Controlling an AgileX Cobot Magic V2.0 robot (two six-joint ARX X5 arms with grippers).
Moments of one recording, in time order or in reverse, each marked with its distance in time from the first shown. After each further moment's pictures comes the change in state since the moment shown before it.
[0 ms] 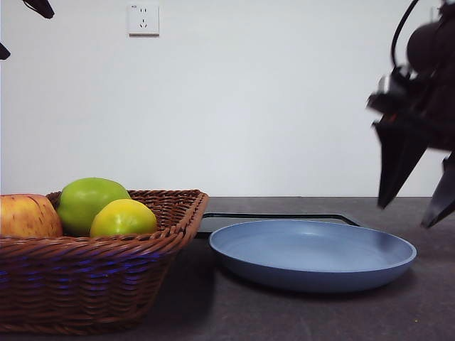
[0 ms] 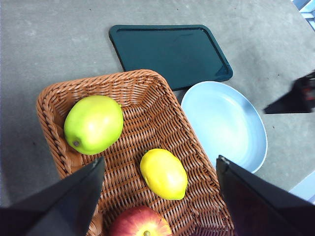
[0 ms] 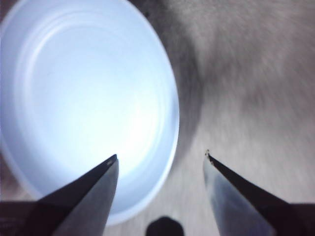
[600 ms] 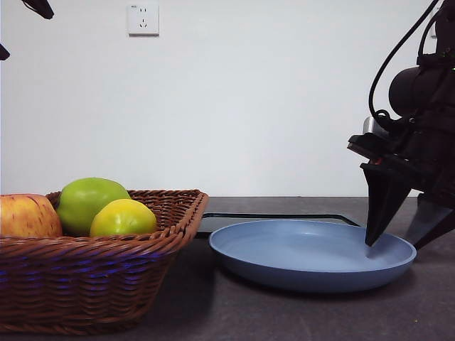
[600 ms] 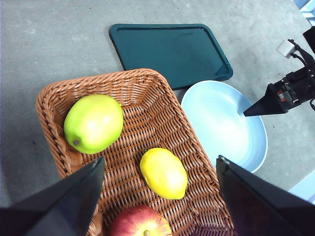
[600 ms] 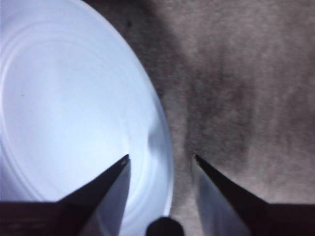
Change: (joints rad) left arm 0.000 0.000 0.000 -0.003 0.000 -0.001; right arm 0.010 0.140 0.000 0.106 -0.043 0.038
